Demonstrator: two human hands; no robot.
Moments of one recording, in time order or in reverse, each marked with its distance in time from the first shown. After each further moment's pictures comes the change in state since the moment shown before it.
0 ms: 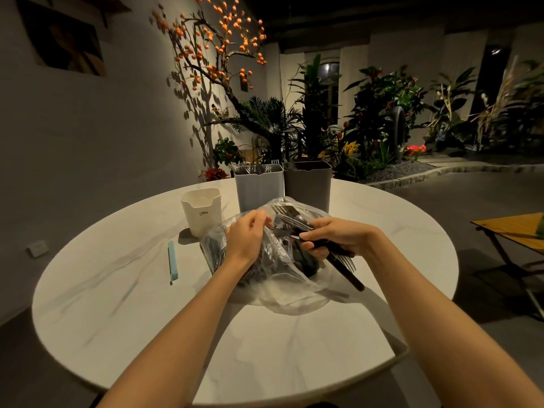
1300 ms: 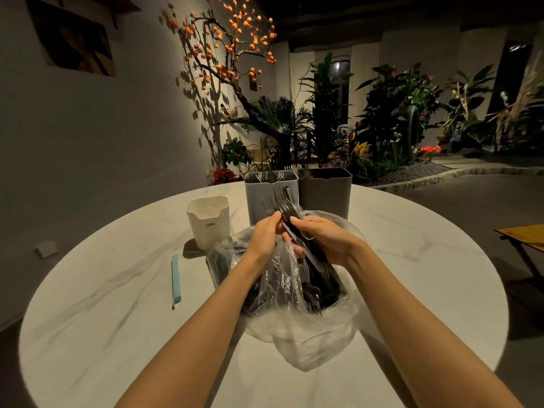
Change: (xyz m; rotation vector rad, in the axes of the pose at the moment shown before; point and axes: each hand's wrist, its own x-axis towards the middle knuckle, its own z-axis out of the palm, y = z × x) left_hand 0.044 0.000 0.018 -0.429 -0.233 -0.211; right_hand 0.061 -0.014 0.010 0.142 0.119 -0.221
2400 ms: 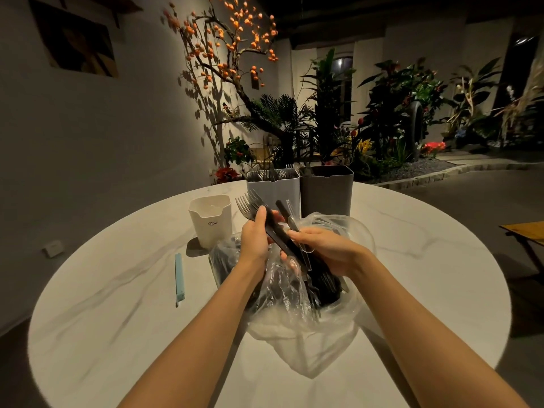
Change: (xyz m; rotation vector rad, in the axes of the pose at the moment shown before) left_hand -0.015 0.006 -0.002 -0.243 0.313 -0.077; right_hand -0.009 0.014 0.007 0.021 0.000 0.125
